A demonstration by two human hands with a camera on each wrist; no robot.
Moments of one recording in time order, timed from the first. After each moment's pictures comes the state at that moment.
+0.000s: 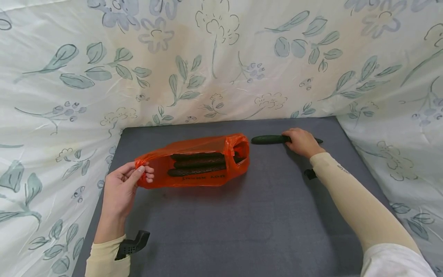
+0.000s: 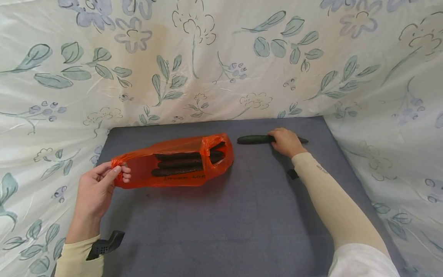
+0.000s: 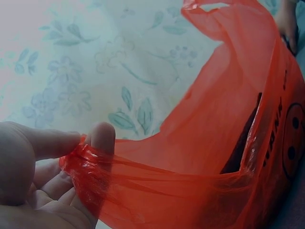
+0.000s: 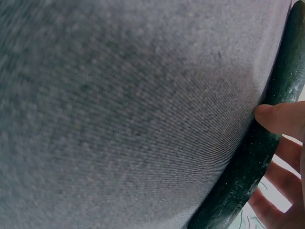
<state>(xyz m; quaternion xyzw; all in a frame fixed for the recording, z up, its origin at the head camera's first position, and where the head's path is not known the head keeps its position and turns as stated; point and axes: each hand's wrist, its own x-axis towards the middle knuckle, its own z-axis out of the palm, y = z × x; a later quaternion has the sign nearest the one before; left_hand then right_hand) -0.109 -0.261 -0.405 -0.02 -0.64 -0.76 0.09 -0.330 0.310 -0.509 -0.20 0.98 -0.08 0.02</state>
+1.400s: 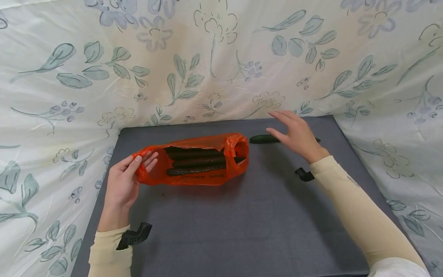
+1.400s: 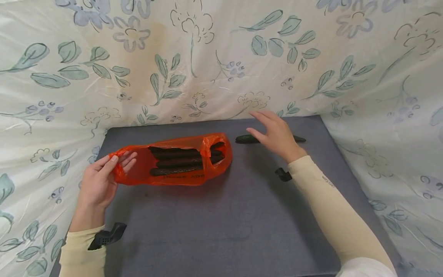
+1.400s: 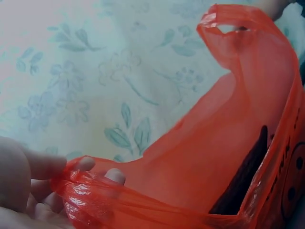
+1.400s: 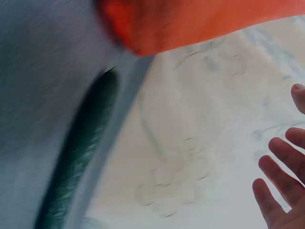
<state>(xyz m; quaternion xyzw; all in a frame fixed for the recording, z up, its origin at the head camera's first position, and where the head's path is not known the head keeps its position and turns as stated) -0.133 -0.257 -0.405 -0.03 -0.55 -0.83 0.06 -0.262 0.238 -0.403 -0.25 0.92 -0.25 -0.19</state>
